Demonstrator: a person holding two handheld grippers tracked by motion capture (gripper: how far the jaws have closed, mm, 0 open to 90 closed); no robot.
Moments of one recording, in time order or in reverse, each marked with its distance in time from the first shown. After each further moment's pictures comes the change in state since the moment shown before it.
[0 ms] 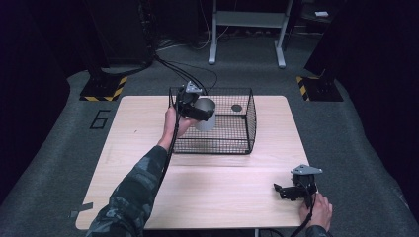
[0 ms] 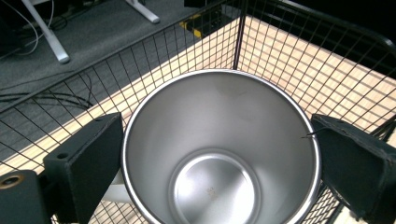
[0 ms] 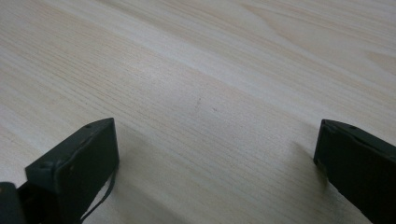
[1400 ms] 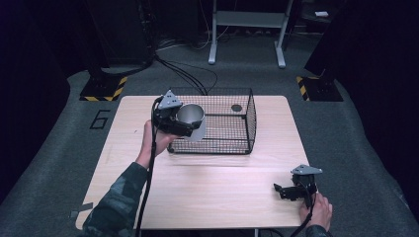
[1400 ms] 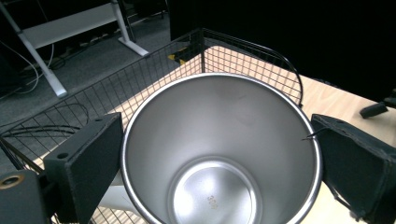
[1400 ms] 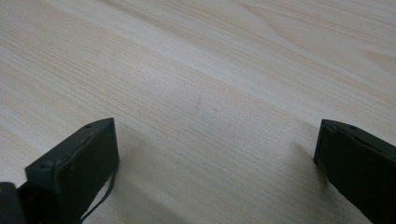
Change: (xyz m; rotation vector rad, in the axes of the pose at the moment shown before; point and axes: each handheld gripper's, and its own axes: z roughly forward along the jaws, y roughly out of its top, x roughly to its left) left arm -0.026 -0.021 -0.101 -0.148 -0.041 0.063; right arm 0.000 0.000 0.000 0.000 0.000 0.000
